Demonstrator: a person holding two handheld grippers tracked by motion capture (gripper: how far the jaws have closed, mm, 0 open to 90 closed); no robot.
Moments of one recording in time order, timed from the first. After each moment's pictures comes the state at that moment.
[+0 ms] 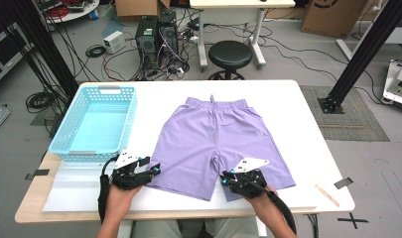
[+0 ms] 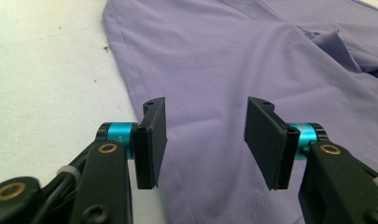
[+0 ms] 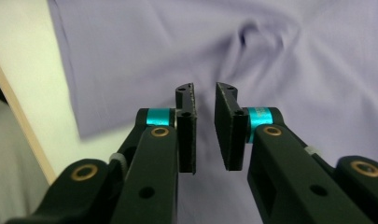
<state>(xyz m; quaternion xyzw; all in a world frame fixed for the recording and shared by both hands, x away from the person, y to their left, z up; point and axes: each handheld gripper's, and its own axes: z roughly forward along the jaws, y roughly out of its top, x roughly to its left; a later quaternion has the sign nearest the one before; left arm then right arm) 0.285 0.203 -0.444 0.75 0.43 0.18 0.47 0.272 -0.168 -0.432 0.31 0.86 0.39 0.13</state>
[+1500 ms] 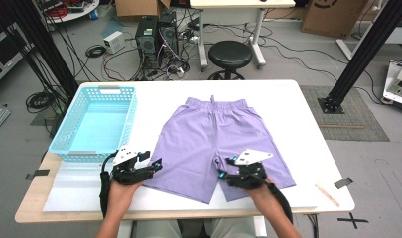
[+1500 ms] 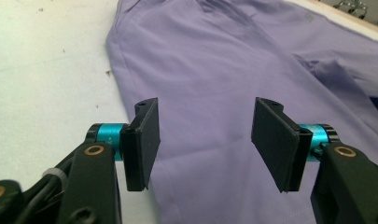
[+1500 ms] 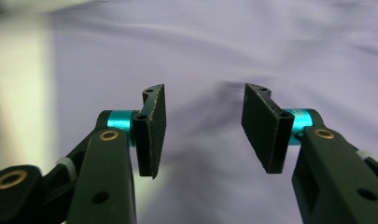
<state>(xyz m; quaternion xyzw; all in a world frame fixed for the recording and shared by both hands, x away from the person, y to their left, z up) 0.294 0.201 -0.437 0.73 0.43 0.19 0.50 0.291 -0.180 -0.422 0.32 0.84 0.42 0.17</state>
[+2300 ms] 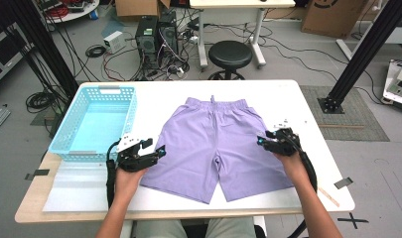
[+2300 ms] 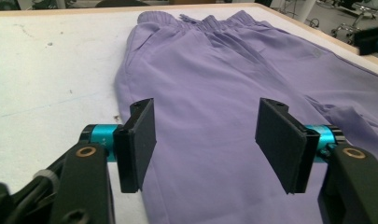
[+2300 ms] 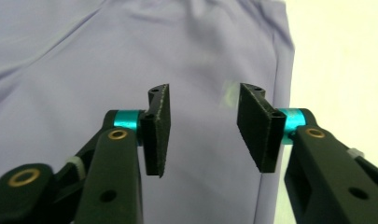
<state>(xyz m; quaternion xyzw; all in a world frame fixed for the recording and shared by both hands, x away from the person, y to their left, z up) 0.328 0.196 -0.431 0.71 0.43 0.20 0.52 0.387 -0.279 -0.419 0.44 0.80 0.36 0.20</state>
